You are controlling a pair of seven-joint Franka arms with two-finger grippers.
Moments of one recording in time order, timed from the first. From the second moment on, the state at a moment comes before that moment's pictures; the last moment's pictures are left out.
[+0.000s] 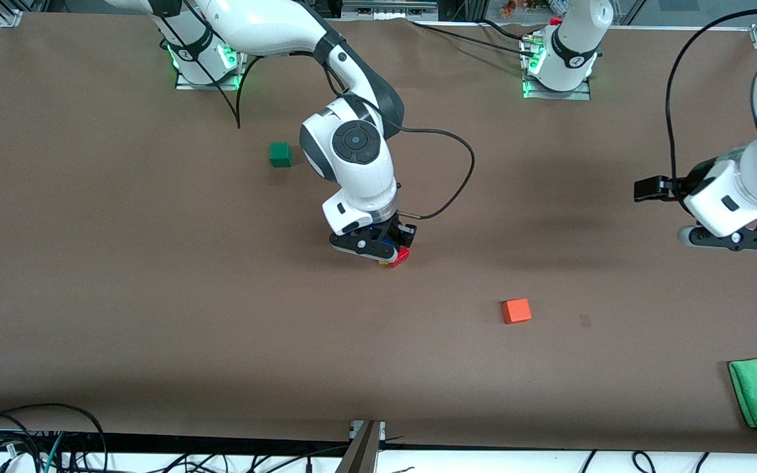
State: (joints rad) left arm -0.05 0.27 -0.03 -1.40 0.03 1.42 -0.03; right arm 0.84 0.84 -0.17 -1.11 0.14 2.14 0.98
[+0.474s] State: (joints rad) left arm -0.07 0.18 0.02 -1.44 -0.02 1.45 -0.05; right arm 0.84 0.86 -0.17 -1.11 0.14 2.18 0.98
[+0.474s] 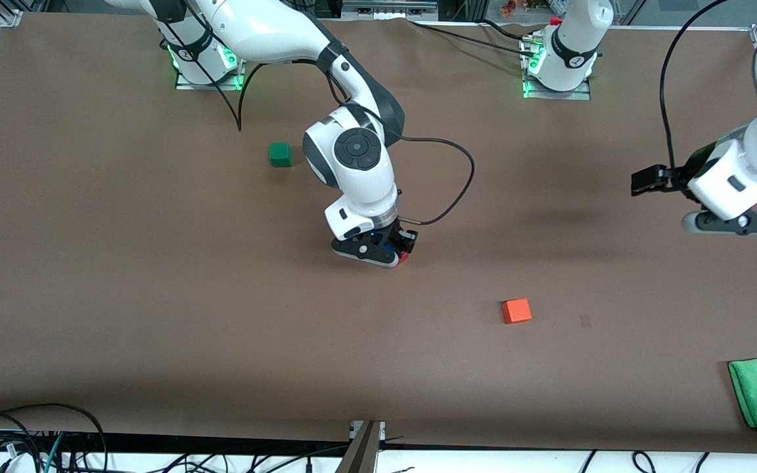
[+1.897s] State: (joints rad) left arm -0.05 0.09 0.03 -1.44 -0.08 1.46 0.03; right arm 0.85 0.88 -0.17 -1.11 0.10 2.19 0.99
